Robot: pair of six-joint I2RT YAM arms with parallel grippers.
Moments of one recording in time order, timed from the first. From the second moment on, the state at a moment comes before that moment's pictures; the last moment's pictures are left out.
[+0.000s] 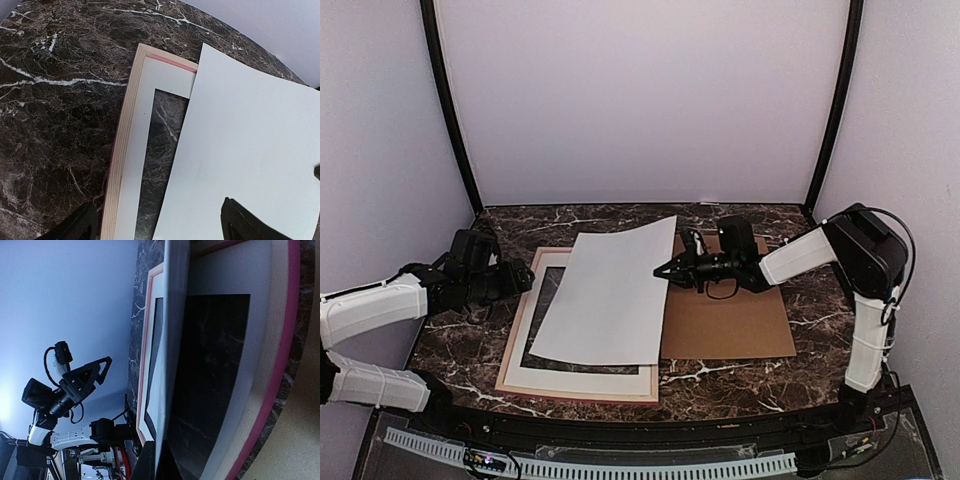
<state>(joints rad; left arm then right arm) -0.44 1.11 0.62 -0.25 -0.16 -0.66 0.60 1.99 1.01 0.54 -0.79 1.09</state>
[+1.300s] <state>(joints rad) 0.02 1.02 0.71 -0.34 -0.02 -0.58 0.86 2.04 1.58 0.50 -0.85 1.33</state>
